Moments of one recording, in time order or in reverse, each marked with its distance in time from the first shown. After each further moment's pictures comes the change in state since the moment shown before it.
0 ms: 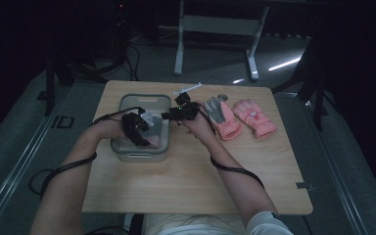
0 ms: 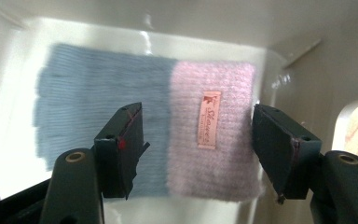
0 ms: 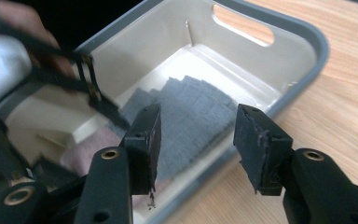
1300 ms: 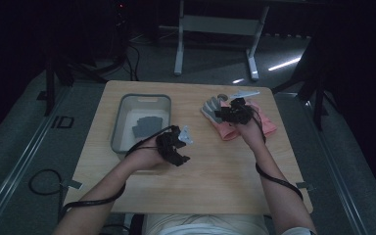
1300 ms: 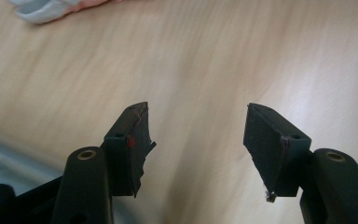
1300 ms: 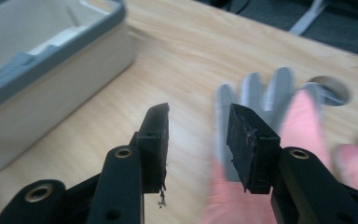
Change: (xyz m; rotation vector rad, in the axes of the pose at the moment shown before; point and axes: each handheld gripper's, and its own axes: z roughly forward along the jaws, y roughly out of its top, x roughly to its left) left arm -0.119 0.100 0.012 -0.155 0.101 -0.085; right arm -0.097 -0.073 -0.117 -0.093 -0.265 0.013
